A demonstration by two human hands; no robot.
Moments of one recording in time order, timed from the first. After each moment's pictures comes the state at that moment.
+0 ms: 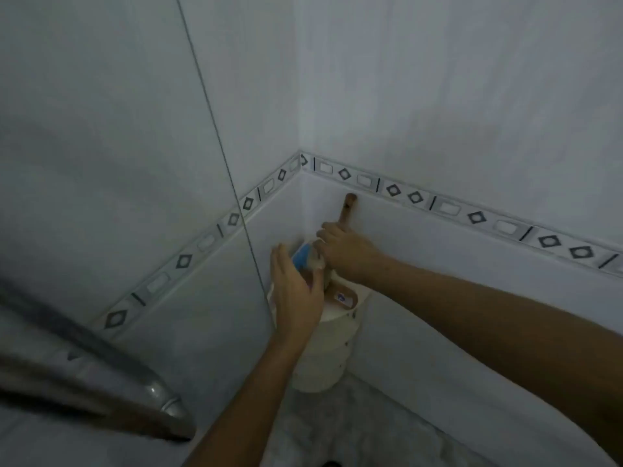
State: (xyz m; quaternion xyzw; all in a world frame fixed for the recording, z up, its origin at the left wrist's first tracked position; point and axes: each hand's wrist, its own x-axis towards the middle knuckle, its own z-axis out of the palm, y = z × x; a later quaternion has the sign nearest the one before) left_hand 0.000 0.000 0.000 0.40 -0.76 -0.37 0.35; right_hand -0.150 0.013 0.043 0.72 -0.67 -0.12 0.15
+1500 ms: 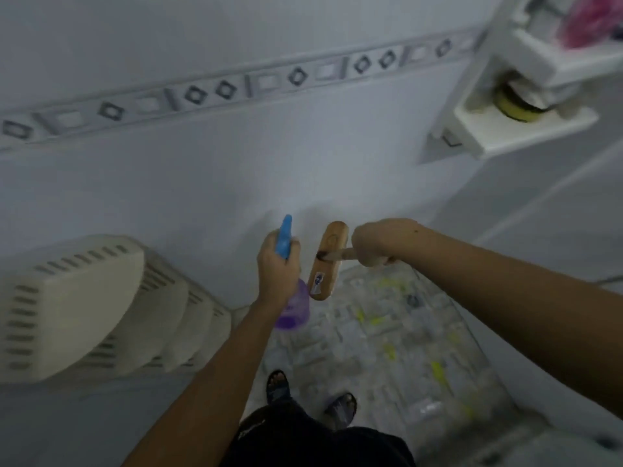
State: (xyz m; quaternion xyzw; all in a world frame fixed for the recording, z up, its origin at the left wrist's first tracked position) left_hand -0.127 0.270 -0.120 0.09 -0.81 -0.57 0.11; right_hand -0.167 0.434 0.029 0.14 -0.88 -0.18 -0.42
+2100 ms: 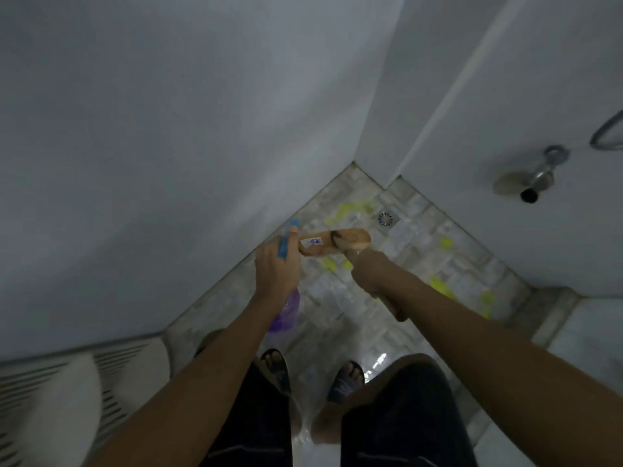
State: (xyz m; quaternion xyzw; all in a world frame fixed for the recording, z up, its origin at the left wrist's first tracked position) left_hand -0.165 0.454 -0.463 -0.03 -0.88 -0.46 -0.10; right_hand -0.105 0.613 -0.408 -0.30 -0.82 0.29 -0.39
